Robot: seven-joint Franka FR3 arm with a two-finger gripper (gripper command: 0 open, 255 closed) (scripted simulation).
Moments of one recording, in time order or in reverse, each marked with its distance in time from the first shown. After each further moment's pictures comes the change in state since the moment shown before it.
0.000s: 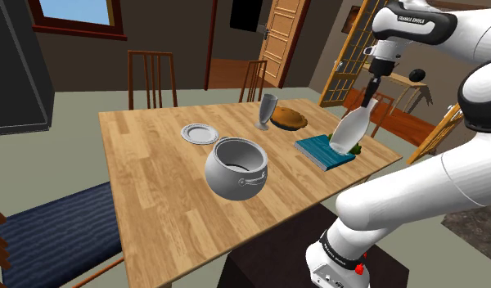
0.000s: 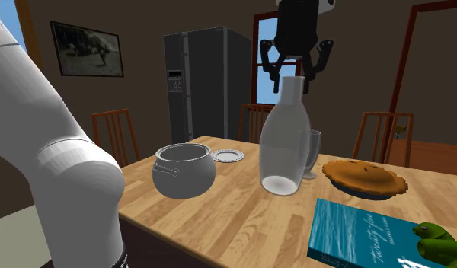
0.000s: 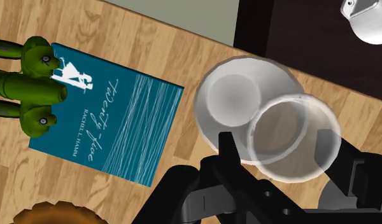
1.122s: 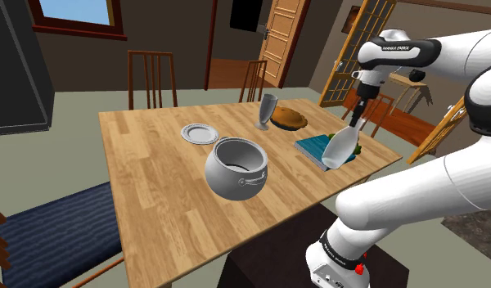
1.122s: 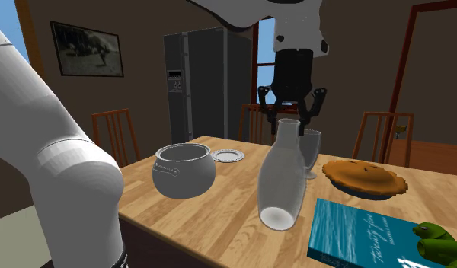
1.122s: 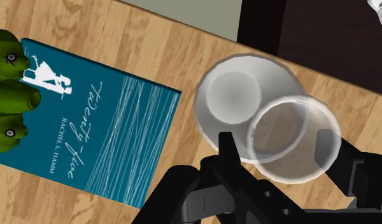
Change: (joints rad) arm -0.013 -0.034 -0.022 -0.257 -0.024 0.223 0.030
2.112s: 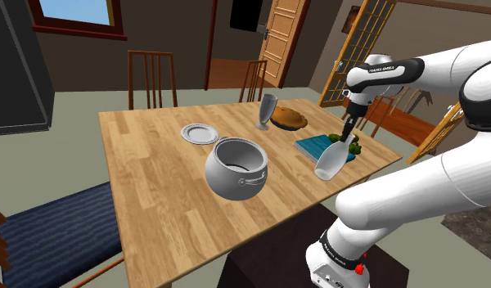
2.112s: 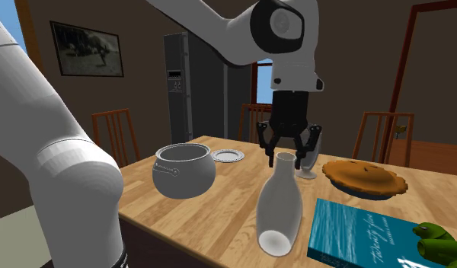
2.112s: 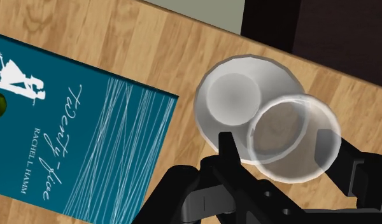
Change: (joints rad) arm -0.006 0.030 -0.033 -0.176 -0.017 0.205 0.016
